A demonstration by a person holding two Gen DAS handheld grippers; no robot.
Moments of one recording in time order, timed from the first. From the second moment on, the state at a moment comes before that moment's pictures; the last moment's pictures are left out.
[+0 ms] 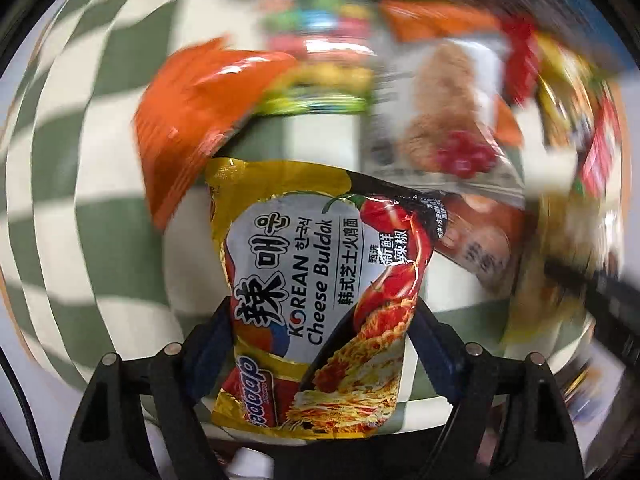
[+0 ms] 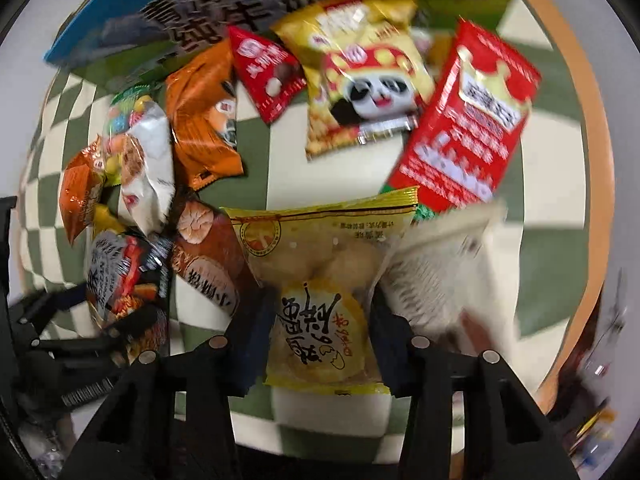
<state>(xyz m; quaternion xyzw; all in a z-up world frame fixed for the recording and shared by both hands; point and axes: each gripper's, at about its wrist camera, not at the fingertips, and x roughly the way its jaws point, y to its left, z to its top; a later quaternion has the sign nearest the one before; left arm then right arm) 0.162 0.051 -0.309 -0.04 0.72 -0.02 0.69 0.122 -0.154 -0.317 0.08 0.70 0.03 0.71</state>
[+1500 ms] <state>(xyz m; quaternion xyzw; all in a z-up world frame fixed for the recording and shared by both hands) 0.205 0.035 -0.149 -0.09 0.62 -0.10 0.77 0.195 -0.197 -0.121 0.16 0.57 0.14 0.79</state>
